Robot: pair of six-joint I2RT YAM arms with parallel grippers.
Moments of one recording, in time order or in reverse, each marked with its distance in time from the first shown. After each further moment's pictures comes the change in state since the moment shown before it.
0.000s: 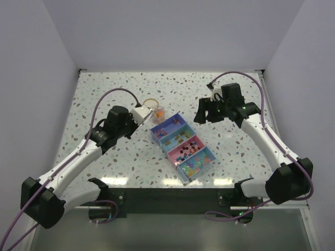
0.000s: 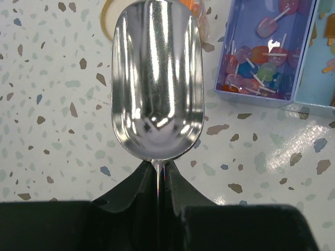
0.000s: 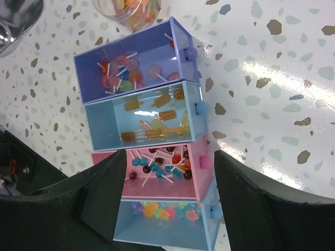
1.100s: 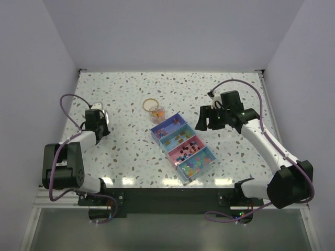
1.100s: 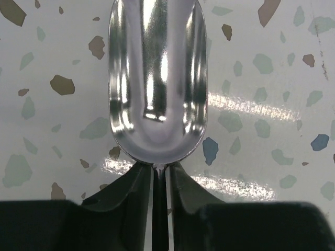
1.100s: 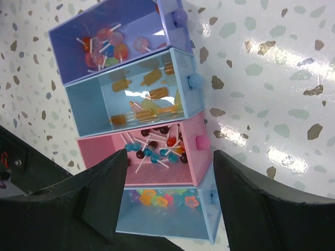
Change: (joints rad) left arm 0.605 0.361 -0.252 0.517 -0.042 -0.479; right arm 0.000 -0.039 -0.100 -0.002 0.013 0.019
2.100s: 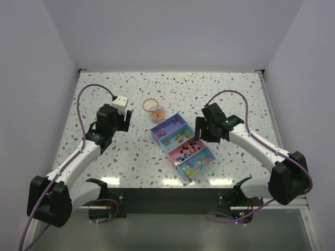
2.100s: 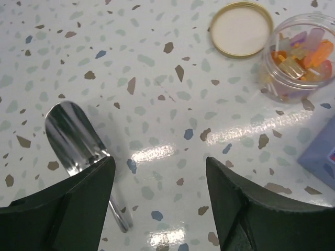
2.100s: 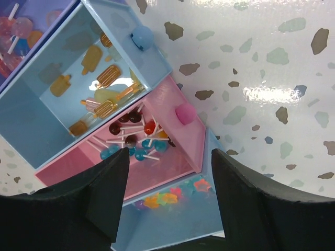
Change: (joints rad) left arm -0.359 -0.349 0.062 -0.142 -0.091 0.209; right arm 0.224 0.043 -0.105 -0.056 0.399 0.388
